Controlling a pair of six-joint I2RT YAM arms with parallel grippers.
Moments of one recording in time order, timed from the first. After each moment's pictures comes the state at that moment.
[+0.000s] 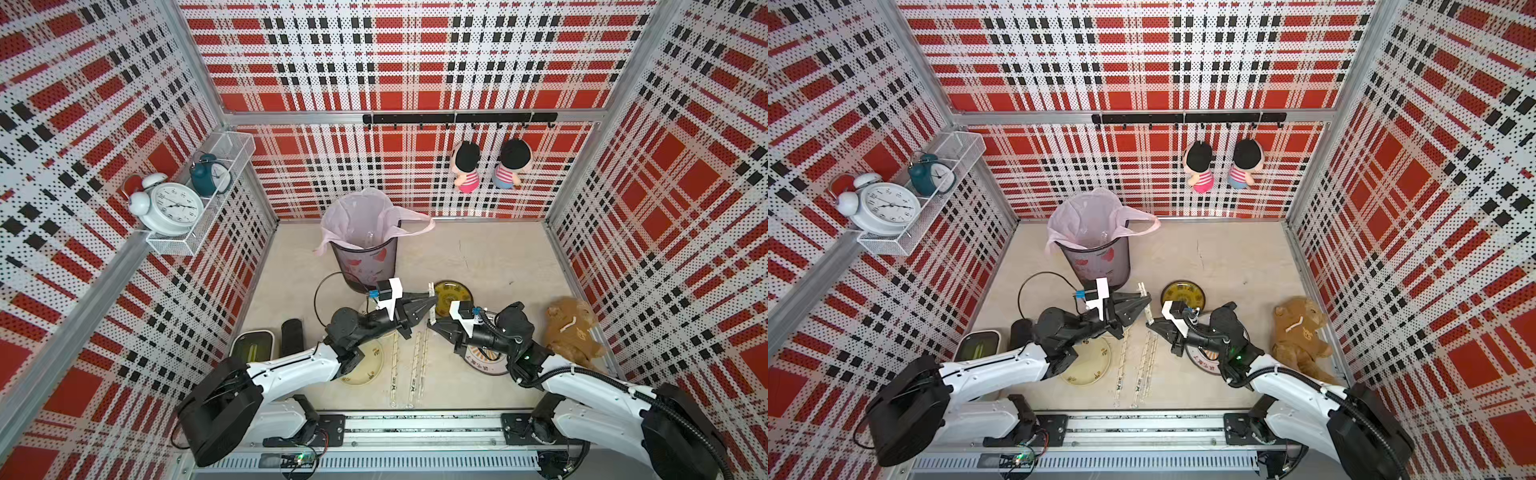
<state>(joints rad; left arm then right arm) -0.82 1.26 0.49 1.16 0.42 -0.26 0.72 1.04 0.36 0.63 -0.57 -0.03</state>
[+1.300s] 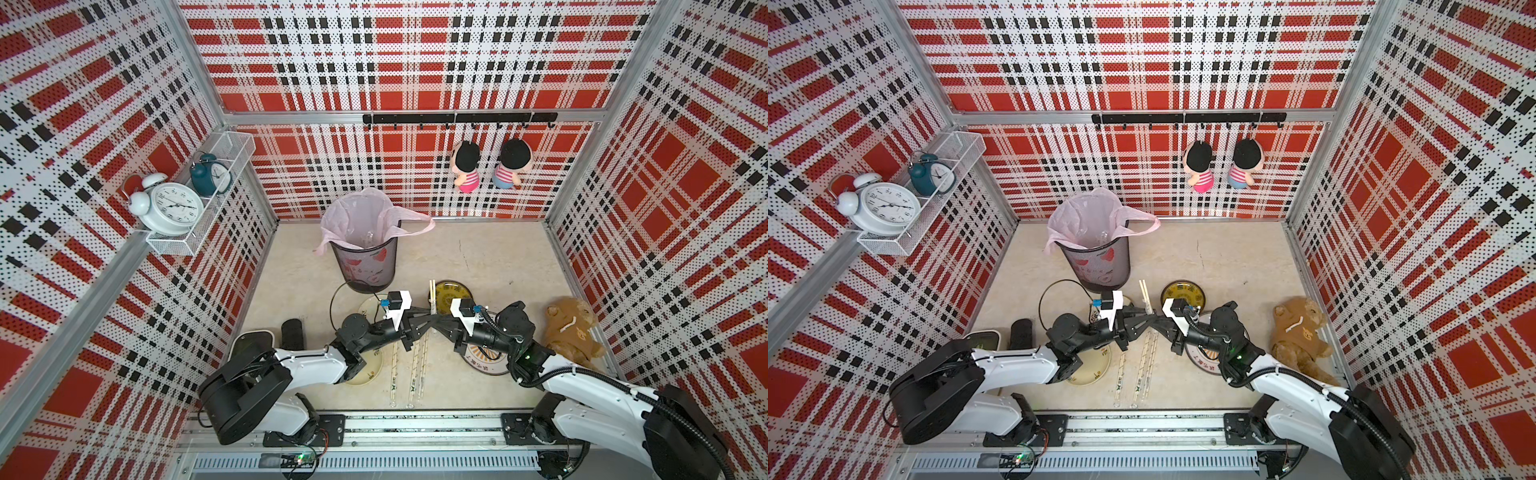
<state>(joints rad) -0.81 1.38 0.40 1.21 0.48 -0.29 0.72 1.03 0.36 0.64 -0.55 -0.01</state>
